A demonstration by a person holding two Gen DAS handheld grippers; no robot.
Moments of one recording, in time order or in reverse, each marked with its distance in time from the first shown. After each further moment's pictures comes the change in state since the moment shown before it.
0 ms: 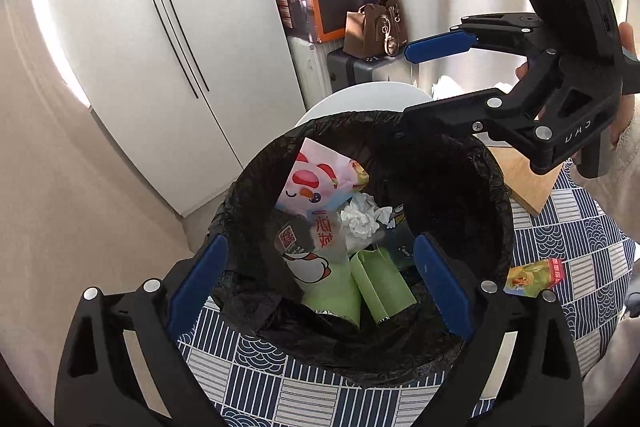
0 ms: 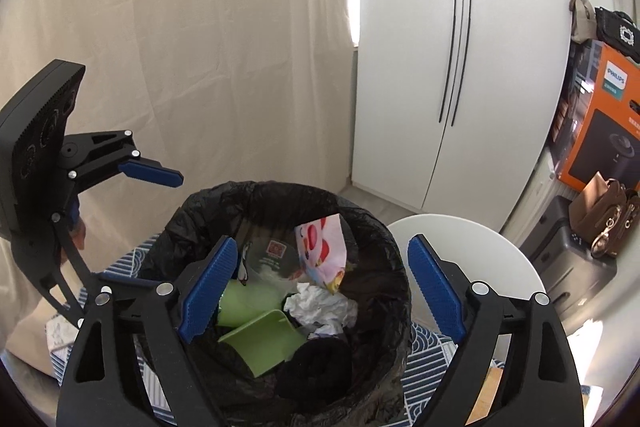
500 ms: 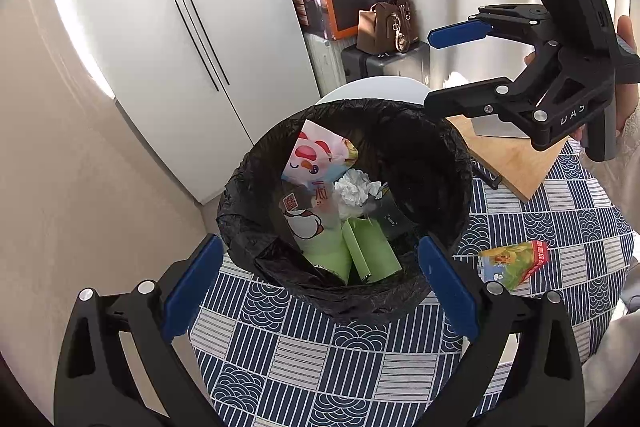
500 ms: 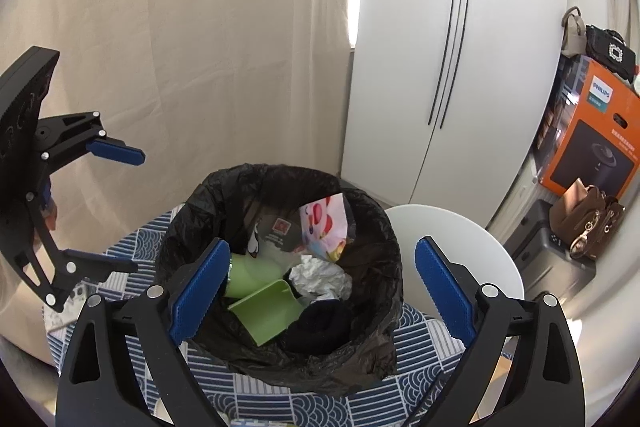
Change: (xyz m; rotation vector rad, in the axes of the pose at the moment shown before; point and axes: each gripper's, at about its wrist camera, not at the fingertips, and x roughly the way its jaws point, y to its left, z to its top) left arm -0.053 -0.029 -0.020 -0.025 0.024 0.078; right arm -0.042 0.021 -0.013 -0.042 0.017 -0.046
